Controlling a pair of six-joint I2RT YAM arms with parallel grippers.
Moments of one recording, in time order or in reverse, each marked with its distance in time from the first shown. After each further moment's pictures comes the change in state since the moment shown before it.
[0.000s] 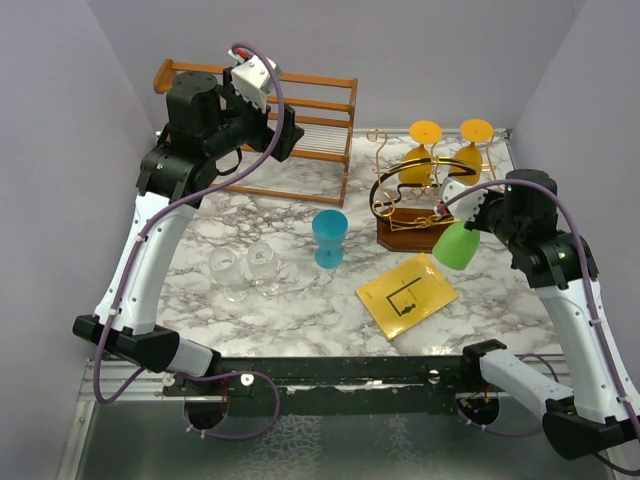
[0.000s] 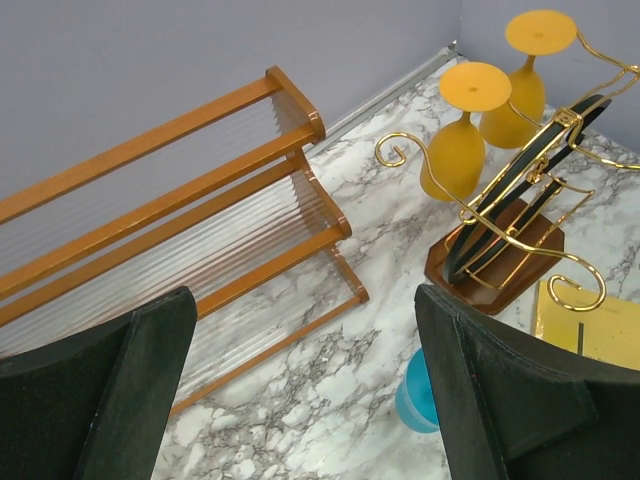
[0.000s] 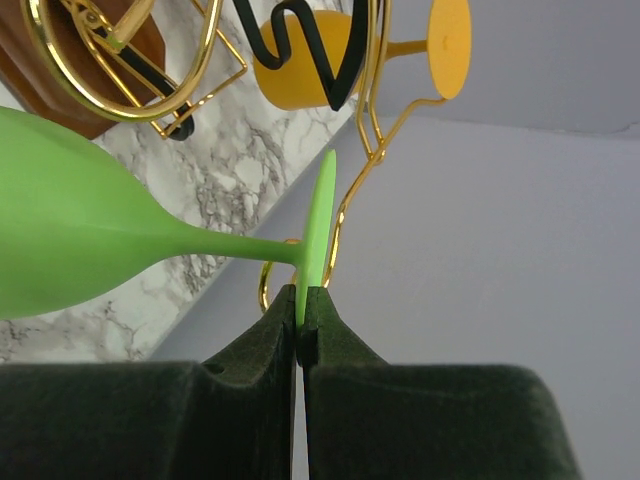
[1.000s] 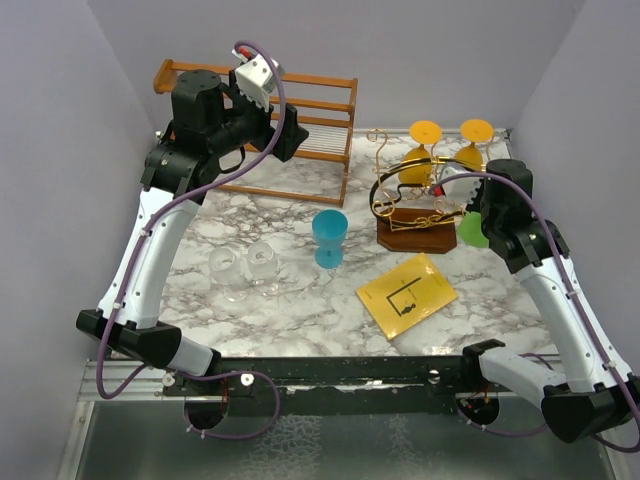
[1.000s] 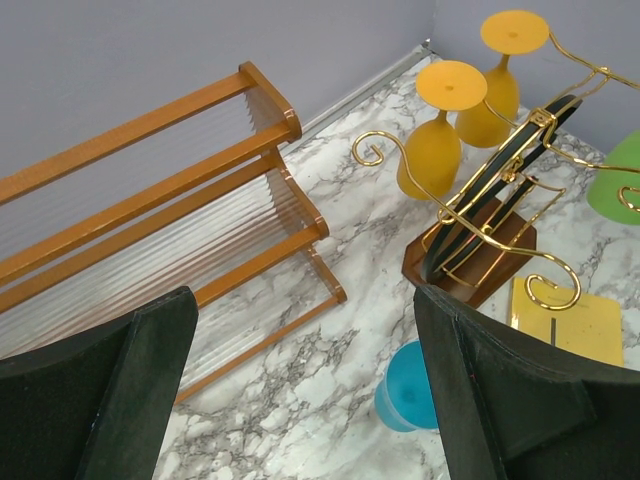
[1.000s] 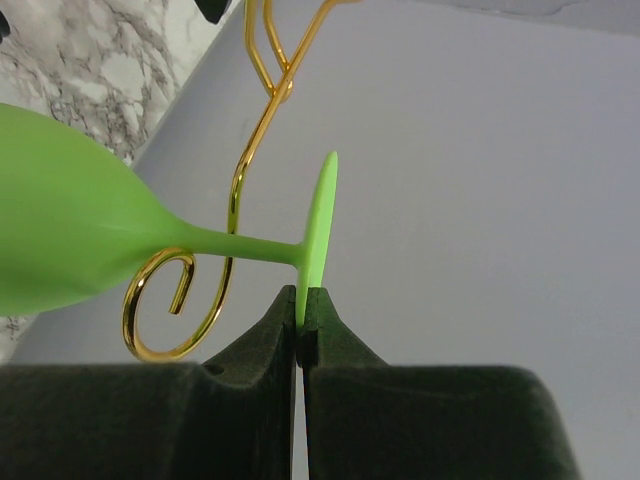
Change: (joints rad) left arm 0.006 0.026 0.002 0.010 0.057 -0.038; right arm 0.027 0.101 -0.096 0.280 0.374 -0.132
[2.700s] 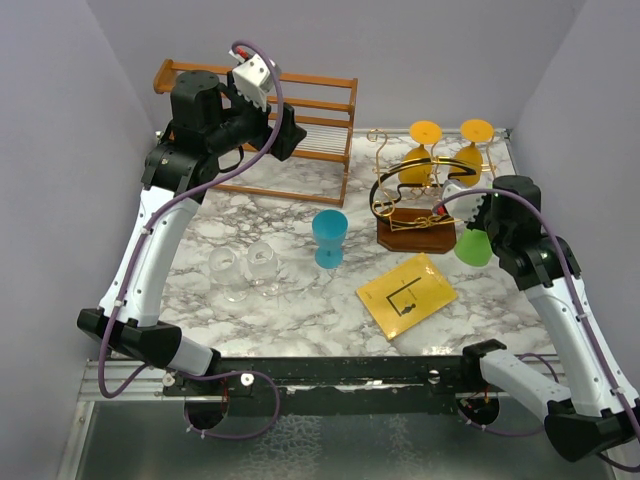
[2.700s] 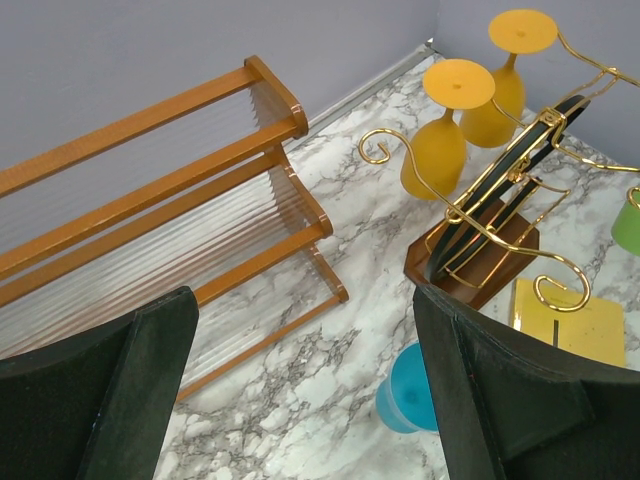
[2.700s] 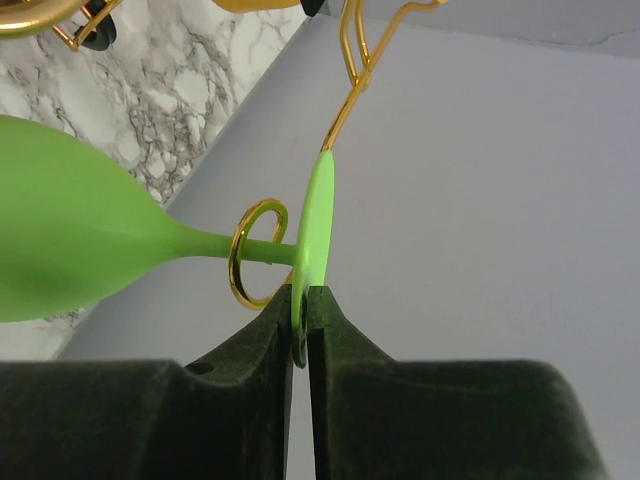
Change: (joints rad) left arm 0.020 0.001 -0.025 0.024 0.019 -0.012; right arm 0.000 -0.109 -0.045 -0.120 -0.099 0.056
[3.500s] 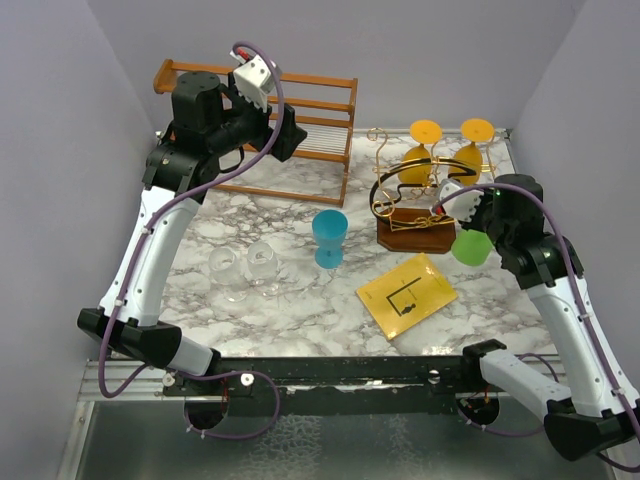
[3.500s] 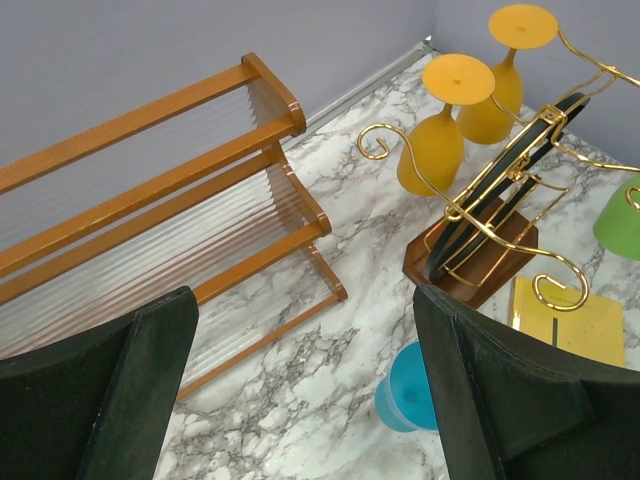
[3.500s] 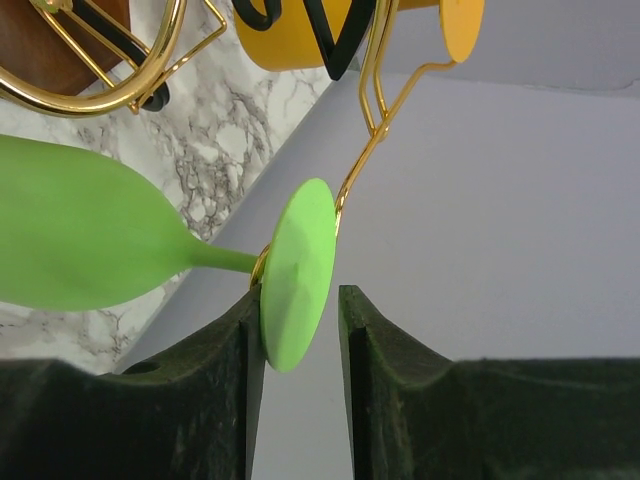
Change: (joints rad) left arm 0.000 0.000 -0.005 0.001 0.004 0.001; right arm 0.000 0.011 0.025 -0.034 -0.135 0.066
